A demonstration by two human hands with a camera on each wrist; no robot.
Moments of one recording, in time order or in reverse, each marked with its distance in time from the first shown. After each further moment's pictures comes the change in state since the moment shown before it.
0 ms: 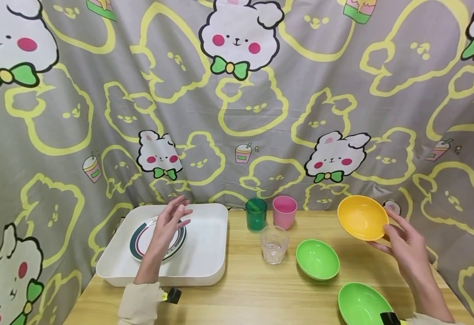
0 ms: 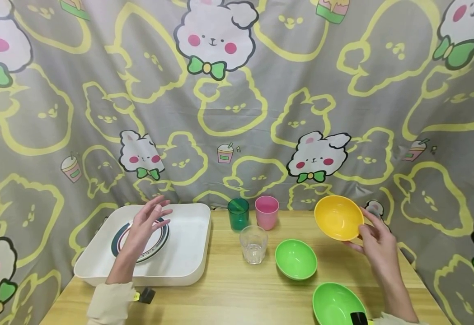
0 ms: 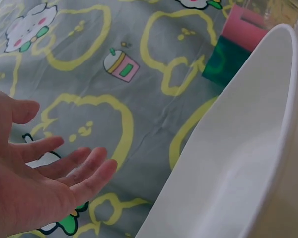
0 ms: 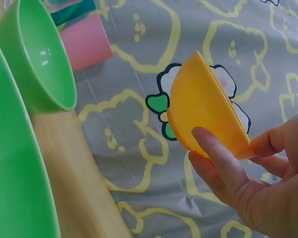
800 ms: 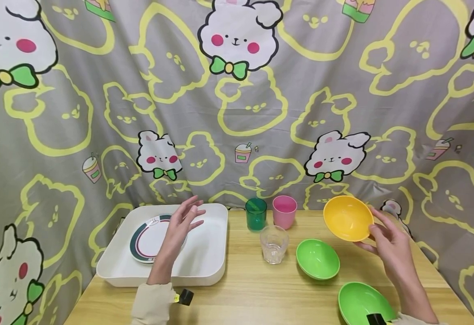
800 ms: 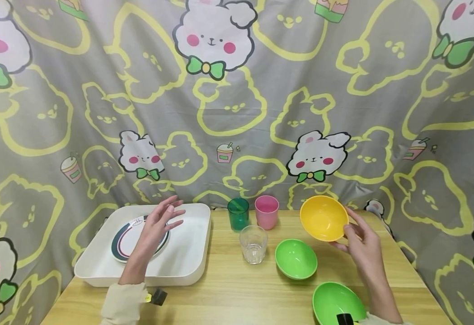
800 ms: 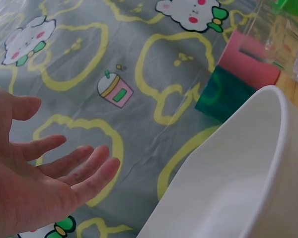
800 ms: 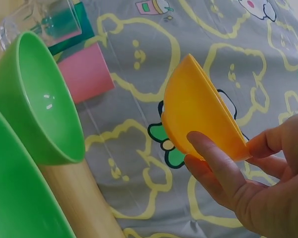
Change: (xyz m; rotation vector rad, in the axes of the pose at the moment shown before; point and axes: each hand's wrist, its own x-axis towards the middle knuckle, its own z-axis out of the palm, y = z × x) left_hand -0.002 0.005 0.034 -0.097 -0.036 0.016; right_hand -0.008 0.001 0.032 -0.023 -0.012 -0.016
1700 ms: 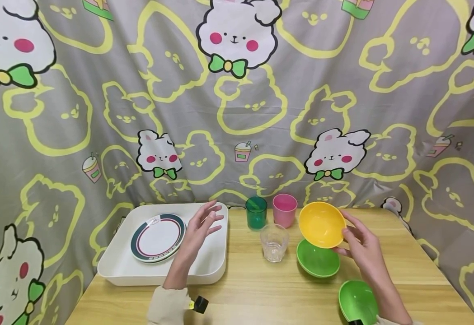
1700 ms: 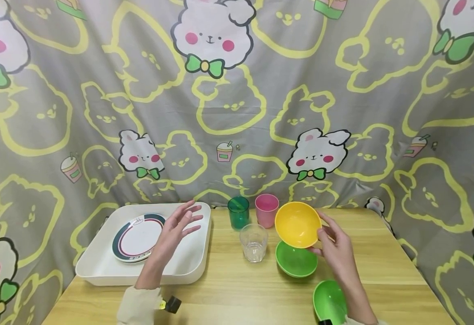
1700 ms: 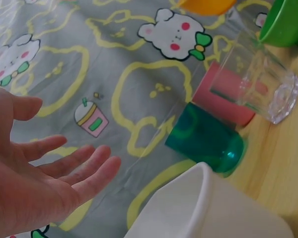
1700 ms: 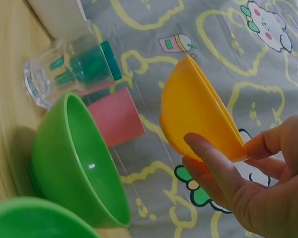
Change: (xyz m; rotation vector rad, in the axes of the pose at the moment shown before) left_hand -0.010 -0.006 0.040 -0.090 -0.094 -0.007; right_hand -0.015 0.006 0.051 -0.220 -0.058 0.063
